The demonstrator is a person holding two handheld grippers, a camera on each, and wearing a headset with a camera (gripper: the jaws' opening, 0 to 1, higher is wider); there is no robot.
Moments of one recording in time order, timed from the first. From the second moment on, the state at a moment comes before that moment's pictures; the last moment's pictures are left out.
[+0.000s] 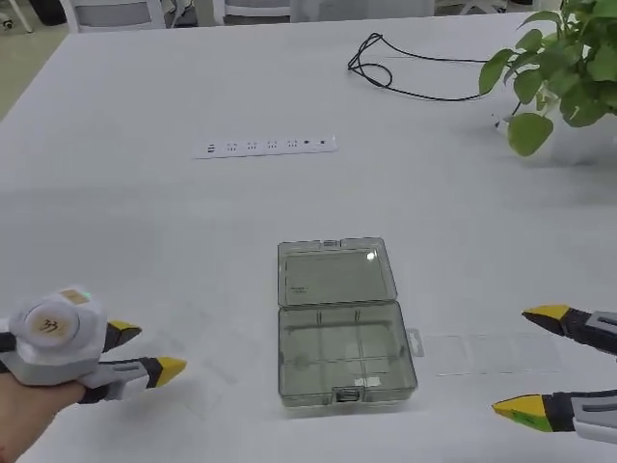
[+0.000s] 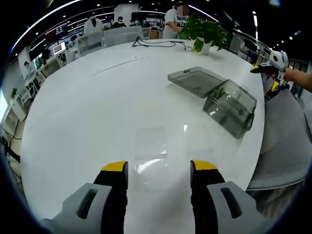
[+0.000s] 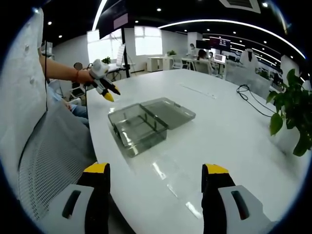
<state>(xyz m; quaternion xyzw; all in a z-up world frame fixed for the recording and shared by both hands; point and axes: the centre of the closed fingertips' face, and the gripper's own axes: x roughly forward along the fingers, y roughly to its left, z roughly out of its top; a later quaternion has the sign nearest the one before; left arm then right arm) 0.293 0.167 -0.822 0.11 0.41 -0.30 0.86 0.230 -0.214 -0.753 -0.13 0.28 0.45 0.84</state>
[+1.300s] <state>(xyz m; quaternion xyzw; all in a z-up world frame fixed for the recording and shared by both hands) 0.295 0.178 -0.845 0.16 0.49 -0.26 0.82 0.230 -0.212 -0.757 -0.12 0.28 0.45 0.84</state>
